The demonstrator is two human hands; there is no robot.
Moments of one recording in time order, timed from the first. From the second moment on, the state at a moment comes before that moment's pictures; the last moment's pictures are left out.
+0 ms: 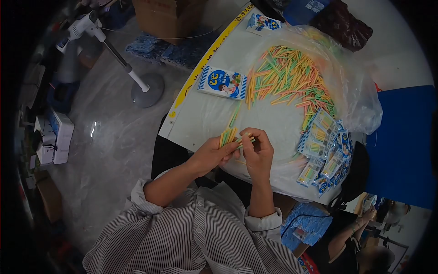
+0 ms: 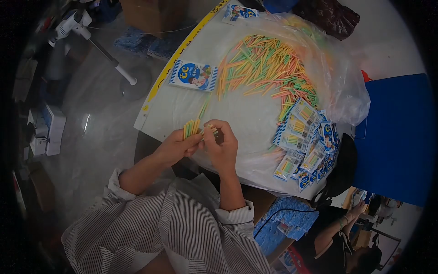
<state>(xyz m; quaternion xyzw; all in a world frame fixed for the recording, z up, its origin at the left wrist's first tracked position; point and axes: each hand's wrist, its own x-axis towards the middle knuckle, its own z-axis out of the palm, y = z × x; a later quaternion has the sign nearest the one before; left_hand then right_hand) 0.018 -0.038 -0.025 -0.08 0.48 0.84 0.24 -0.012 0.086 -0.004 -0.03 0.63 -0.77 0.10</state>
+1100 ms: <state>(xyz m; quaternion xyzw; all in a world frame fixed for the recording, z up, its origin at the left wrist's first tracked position) 0.017 -0.048 -0.028 -0.04 0.46 0.83 0.30 -0.007 0.088 -0.008 -0.06 0.68 -0.72 0.13</state>
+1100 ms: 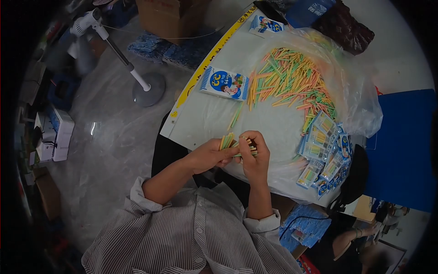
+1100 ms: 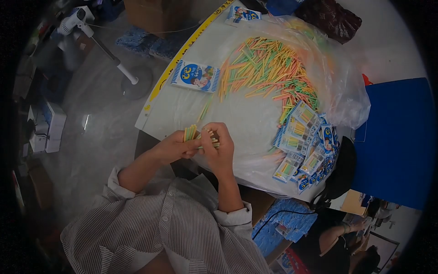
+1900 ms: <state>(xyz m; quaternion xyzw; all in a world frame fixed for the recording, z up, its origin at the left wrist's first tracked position) 0.021 -0.048 -0.030 0.00 0.36 0.86 0.35 -0.012 0.091 0.005 -0.08 0.68 -0.69 0.23</state>
